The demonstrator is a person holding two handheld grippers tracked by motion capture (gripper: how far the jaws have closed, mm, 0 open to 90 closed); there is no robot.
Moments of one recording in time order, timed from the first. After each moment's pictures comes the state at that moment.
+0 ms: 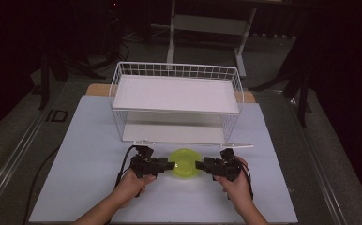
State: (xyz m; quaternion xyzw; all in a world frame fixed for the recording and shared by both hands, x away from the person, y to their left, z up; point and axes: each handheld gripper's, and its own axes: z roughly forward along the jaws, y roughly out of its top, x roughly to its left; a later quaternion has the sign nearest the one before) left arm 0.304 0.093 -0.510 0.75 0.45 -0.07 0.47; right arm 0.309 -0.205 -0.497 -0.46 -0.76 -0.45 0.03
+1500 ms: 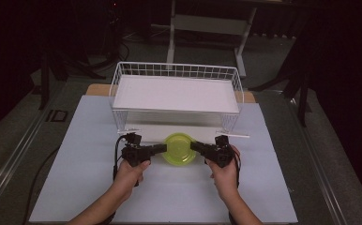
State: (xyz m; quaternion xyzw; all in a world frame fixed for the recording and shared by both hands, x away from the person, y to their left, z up) left arm 0.322 0.121 -0.488 0.67 0.50 -0.07 0.54; right arm 0.333 -0.177 -0.472 -0.48 -0.71 -0.52 0.00
